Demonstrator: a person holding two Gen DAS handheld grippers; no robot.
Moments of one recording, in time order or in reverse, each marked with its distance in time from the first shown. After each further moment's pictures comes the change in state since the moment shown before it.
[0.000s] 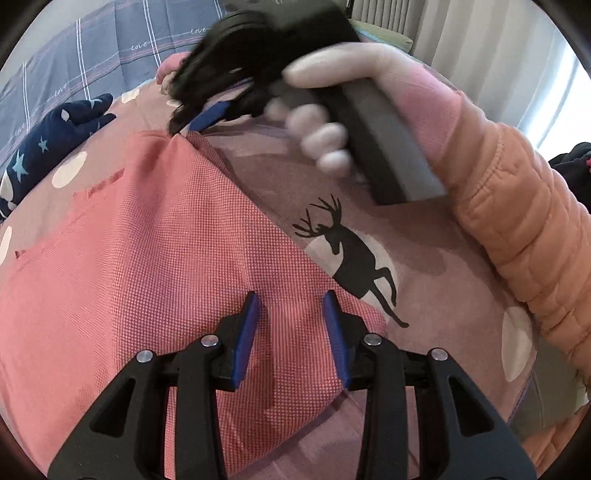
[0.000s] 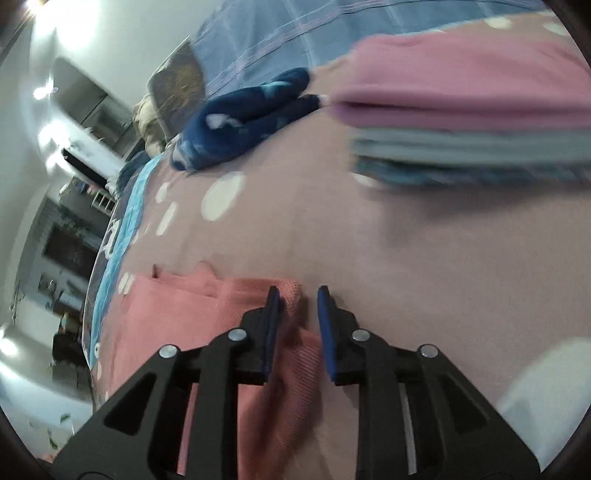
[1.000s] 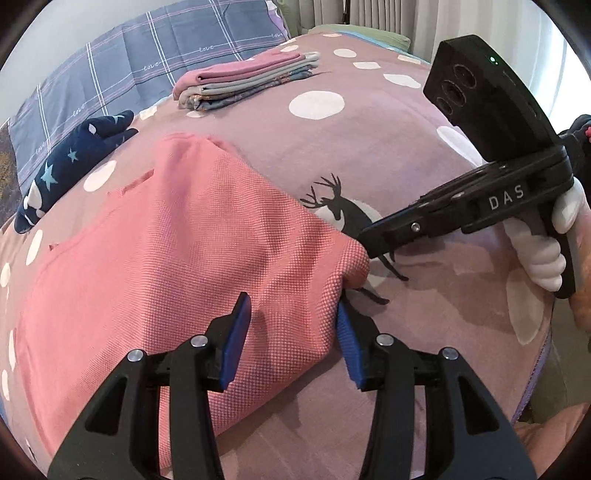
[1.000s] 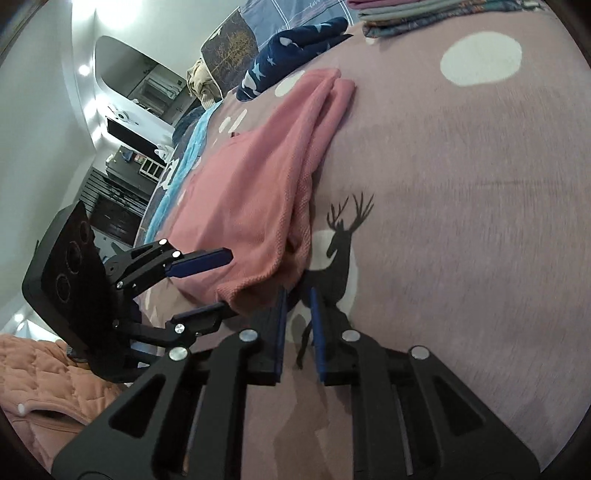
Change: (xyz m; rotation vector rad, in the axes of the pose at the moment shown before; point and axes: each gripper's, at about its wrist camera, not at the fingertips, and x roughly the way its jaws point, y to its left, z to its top) left arm -0.027 -0.013 -0.032 0.061 -0.043 0.106; right arm -0.097 -0.003 -0.183 -0.059 0.133 0.193
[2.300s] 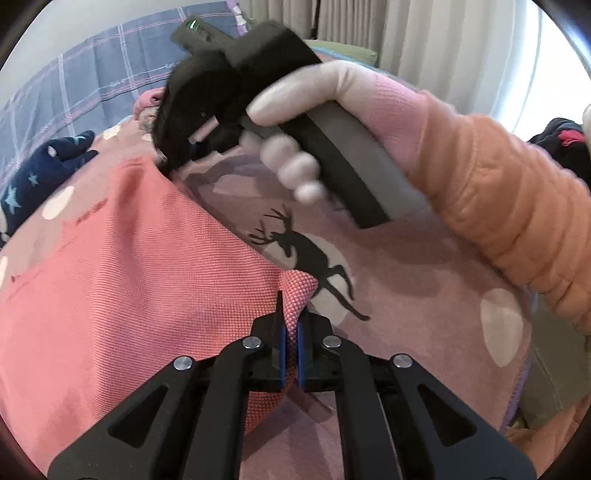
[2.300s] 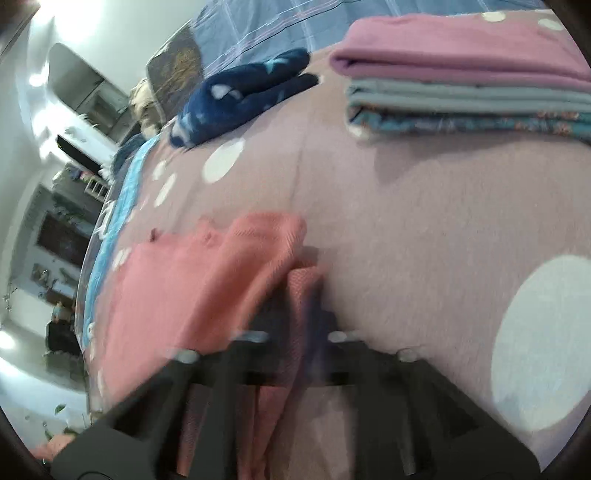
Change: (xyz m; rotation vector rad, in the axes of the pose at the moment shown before) left arm 0.025 -0.003 0.023 0.034 -0.081 -0.157; right arm 0.073 -0.011 0.169 0.040 -0.080 -0.240
